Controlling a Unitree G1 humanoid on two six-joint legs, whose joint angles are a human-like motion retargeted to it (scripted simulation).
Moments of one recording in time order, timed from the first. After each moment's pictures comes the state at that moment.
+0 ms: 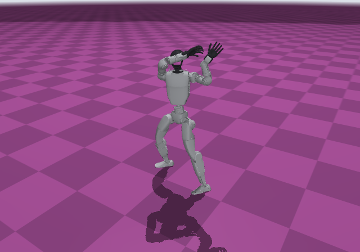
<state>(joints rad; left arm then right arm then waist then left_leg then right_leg) -1.25 1.02 0.18 -0.11 0.61 0.85 1.10 -2.33 -0.27 0.82 -0.08 -0.27 0.05 -0.10 0.52 -0.03 -0.10 -0.09 0.20 -0.38 0.05 -0.23 0.06 -0.16 -0.50 -0.51 0.55 -0.22 -0.03</state>
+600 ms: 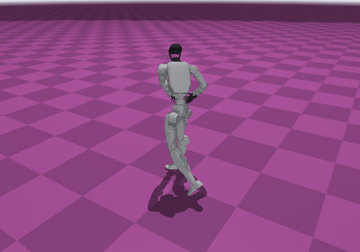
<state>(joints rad) -1.15 -0.07 -1.16 1.21 1.12 0.26 0.21 -0.35 -0.68 0.32 0.28 0.96 0.03 0.09 -0.80 0.05 0.40 -0.01 -0.08 -0.16 0.63 0.10 -0.15 -0.24 -0.15 0.66 -0.09 -0.01 0.23</state>
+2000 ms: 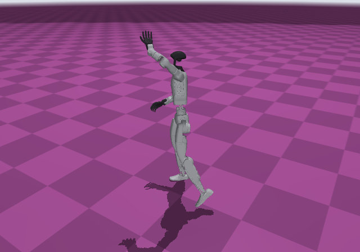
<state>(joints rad) -2.12 1.14 -1.40 0.66 1.97 0.71 0.23 0.23 -0.76 0.06 0.25 -0.10 0.01 -0.12 -0.19 0.15 -0.08 -0.06 0.12 -0.23 0.41 0.24 -0.08 -0.03 -0.21 0.00 0.04 -0.23 0.14</state>
